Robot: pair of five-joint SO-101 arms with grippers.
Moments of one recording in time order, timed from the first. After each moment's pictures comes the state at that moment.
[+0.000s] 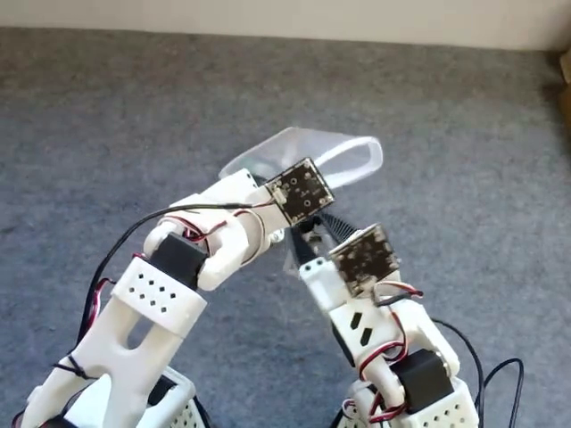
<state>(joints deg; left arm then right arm) 22.9 -39.4 41.0 48.8 -27.9 -27.3 -91.7 69.0 41.2 11.9</state>
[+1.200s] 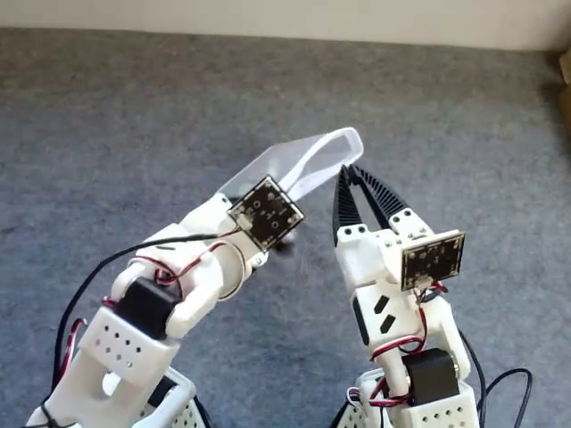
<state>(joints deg) 23.2 -58.5 49.3 54.5 -17.8 -16.6 -91.8 70.0 25.6 5.6</state>
